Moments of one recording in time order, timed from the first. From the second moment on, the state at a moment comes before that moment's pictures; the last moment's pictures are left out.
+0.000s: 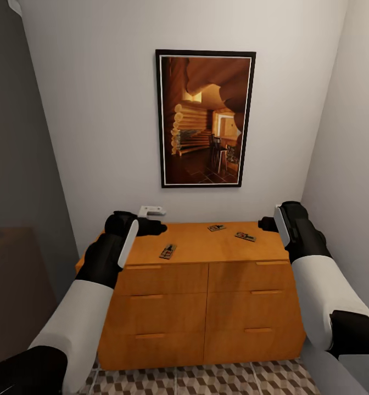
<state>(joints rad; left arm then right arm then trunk) -0.93 -0.15 -0.10 -1.15 0.03 1.04 -0.01 -1.08 -0.06 -0.14 -0.88 0.01 1.04 -0.23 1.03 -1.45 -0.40</state>
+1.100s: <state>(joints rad) -0.93 -0.15 -0.10 -1.17 0.03 1.04 -0.01 -1.09 -0.06 -0.14 -0.92 0.01 1.04 -0.23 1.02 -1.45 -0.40</state>
